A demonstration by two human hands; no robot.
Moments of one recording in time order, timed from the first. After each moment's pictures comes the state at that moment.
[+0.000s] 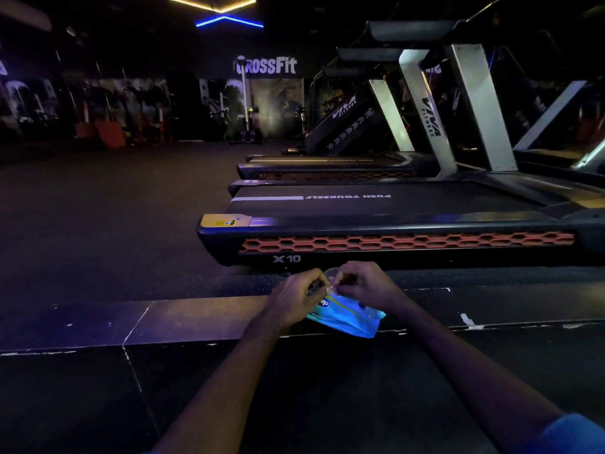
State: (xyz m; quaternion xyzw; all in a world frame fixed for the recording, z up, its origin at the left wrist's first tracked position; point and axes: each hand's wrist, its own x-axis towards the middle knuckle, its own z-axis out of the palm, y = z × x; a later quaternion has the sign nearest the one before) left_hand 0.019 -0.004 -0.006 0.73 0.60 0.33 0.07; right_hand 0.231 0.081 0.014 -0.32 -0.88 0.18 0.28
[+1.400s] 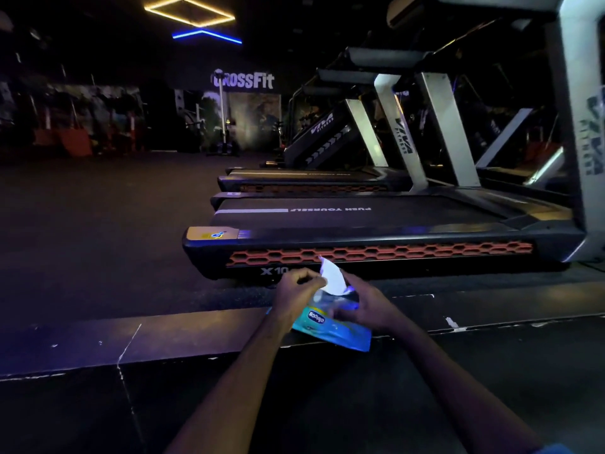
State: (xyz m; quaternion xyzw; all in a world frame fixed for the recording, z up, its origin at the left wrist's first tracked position) left_hand 0.033 0.007 0.008 0.55 0.53 0.58 0.29; right_hand 0.238 0.042 0.007 -0.37 -0.85 0.24 0.29
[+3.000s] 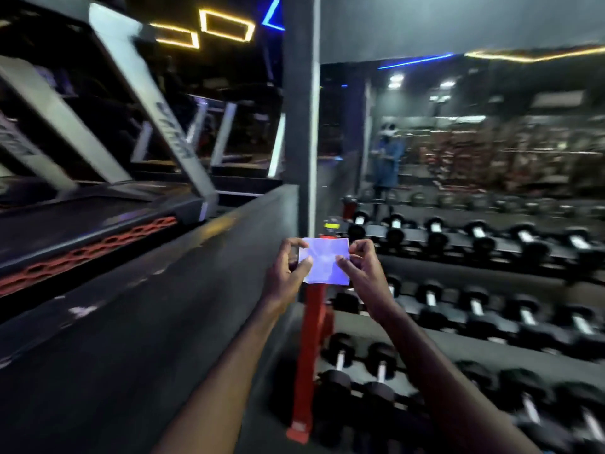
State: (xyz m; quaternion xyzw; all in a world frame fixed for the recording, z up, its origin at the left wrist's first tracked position) left_hand 0.592 -0.286 0.040 0.75 0.08 0.42 0.50; right_hand 0.697 -0.448 0.055 -0.61 -0.39 0.06 0.69
